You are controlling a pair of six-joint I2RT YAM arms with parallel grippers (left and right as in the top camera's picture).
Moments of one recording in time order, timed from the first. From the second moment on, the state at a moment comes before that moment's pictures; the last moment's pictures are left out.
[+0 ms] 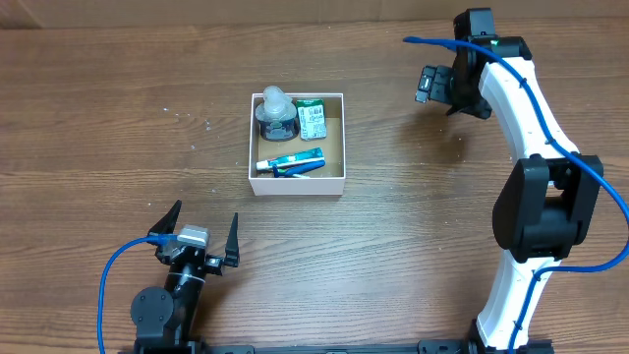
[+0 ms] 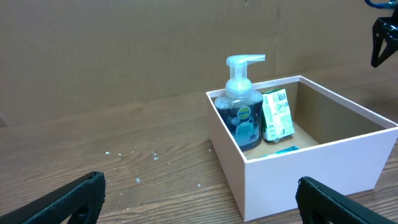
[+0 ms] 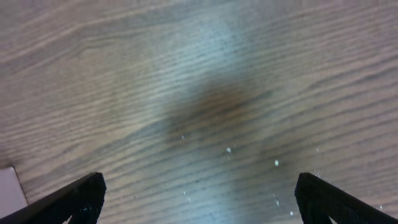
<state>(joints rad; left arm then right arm) 0.02 0.02 0.01 -0.06 0.21 0.11 0.05 2.15 1.89 -1.01 0.02 0.33</state>
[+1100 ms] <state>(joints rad) 0.02 0.01 0.01 -0.06 0.20 0.11 0.03 0.48 0.44 -0.11 -0.04 0.15</state>
